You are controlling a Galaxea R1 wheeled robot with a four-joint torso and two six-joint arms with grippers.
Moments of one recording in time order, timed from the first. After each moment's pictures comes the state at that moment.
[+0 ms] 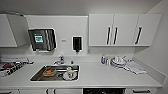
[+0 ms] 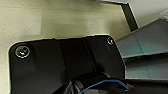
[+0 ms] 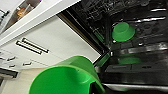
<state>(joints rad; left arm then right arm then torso) 1.49 2.84 -2.34 0.37 -0.09 -0.23 -0.87 2.59 -1.90 -0.67 -0.19 0.95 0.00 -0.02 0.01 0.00</state>
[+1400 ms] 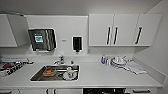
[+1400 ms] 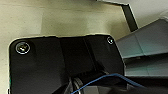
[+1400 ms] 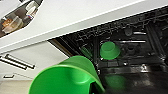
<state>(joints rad) 1.52 2.84 -2.35 0.37 -0.13 -0.23 -0.74 2.63 -2.00 -0.66 -0.28 0.95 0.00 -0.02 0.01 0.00</state>
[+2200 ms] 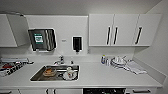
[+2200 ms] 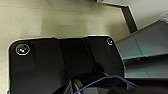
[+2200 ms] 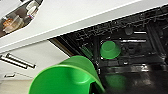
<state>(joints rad) 1.52 2.84 -2.35 0.37 -0.14 -0.23 -0.75 2.62 -1.99 -0.66 -0.28 0.95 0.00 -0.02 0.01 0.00</state>
